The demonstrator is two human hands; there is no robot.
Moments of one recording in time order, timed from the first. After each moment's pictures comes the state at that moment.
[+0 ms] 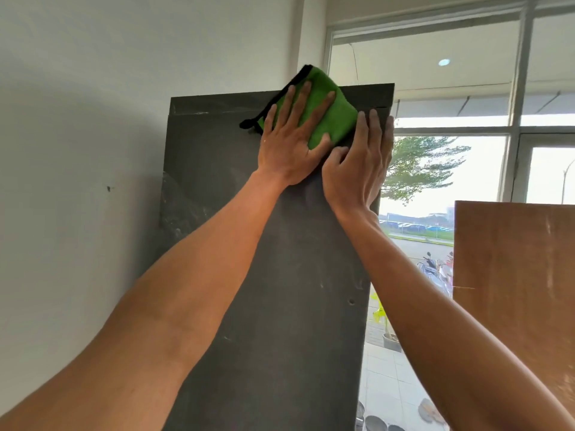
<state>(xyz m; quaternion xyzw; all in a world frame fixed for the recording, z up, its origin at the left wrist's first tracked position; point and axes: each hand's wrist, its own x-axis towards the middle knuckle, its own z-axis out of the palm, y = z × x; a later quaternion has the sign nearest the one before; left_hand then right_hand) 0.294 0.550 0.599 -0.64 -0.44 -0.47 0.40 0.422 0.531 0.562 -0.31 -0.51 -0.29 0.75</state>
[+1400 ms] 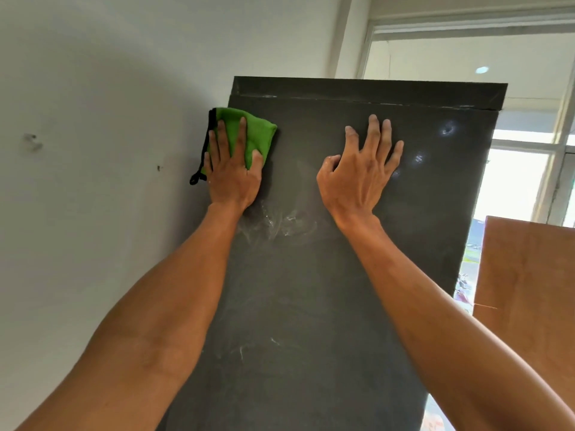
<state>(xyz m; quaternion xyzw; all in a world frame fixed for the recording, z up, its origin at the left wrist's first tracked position) 0.095 0.592 0.509 -0.50 -0.58 -0.60 0.22 0.303 0.551 0.542 -0.40 -0.55 -0.40 0.61</state>
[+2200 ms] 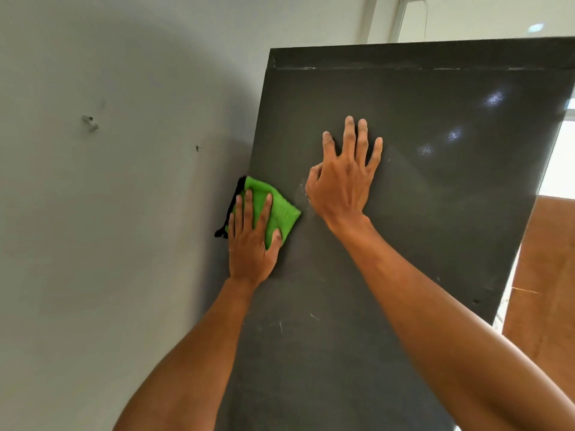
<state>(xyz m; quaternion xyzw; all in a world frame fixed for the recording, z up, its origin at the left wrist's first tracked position) 0.087 0.591 0.322 -0.53 -0.56 -0.56 0.30 0.236 0.563 0.487 -0.40 -0.61 -0.44 0.53</state>
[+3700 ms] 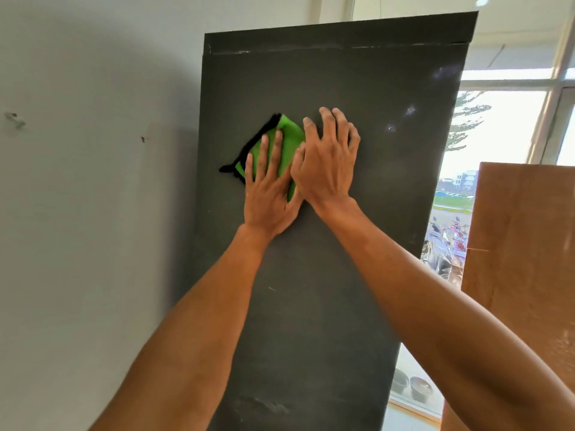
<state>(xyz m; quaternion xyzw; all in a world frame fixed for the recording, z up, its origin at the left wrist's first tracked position) 0.199 0.572 0.414 -0.61 -0.46 -0.51 0.40 0.312 0.541 0.486 -0.37 -0.59 -0.43 0.57</state>
